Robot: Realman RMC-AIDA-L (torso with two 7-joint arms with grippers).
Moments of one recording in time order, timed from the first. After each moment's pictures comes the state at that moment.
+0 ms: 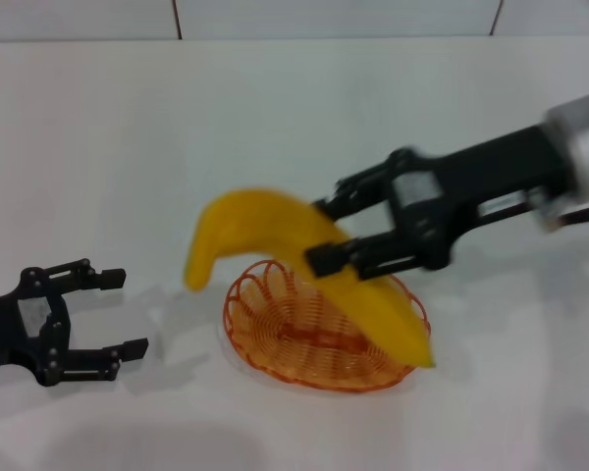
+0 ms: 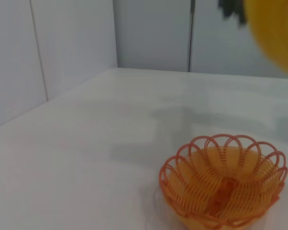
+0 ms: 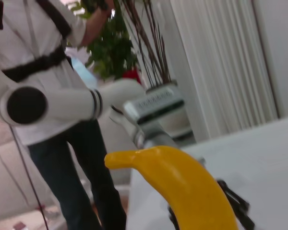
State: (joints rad) left arm -0.35 -2.04 0.64 0.75 2.12 1.71 -1.02; right arm 0.60 2.02 -1.12 -0.95 -1.75 -1.79 1.79
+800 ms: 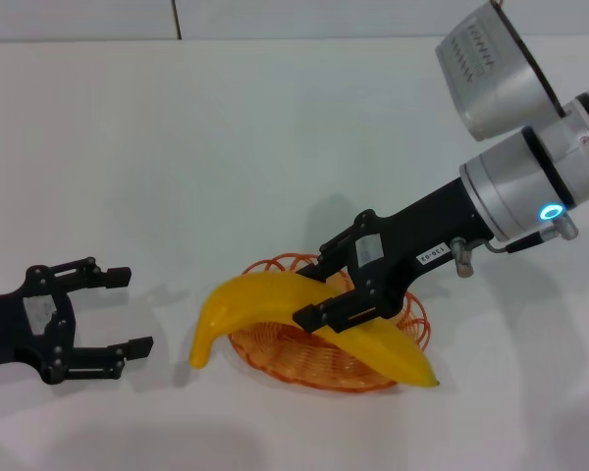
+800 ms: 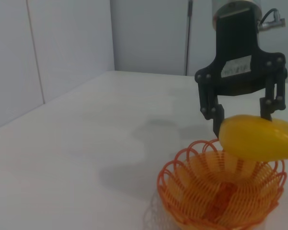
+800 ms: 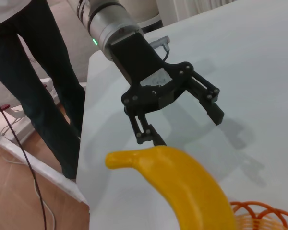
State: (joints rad) left arm -0.36 -2.04 0.64 0.73 2.12 1.71 -1.02; right arm 0.66 2.02 -1.39 -0.95 -1.93 -1.56 1.88
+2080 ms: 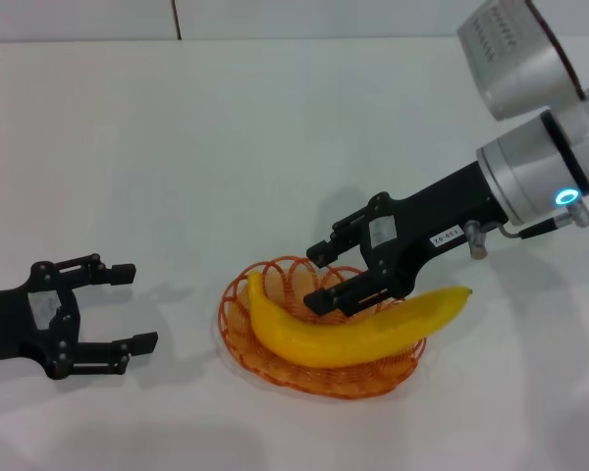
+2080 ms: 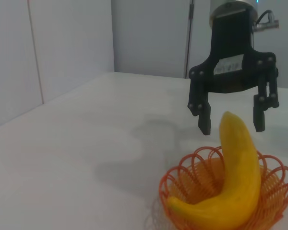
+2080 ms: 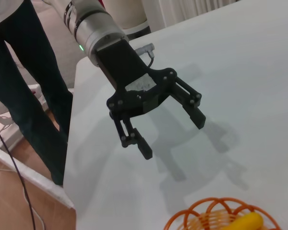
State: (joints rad) left arm -0.38 -2.04 0.64 0.73 2.12 1.71 -1.05; right arm 0.66 2.01 -1.33 -0.94 -1.94 -1.57 1.87
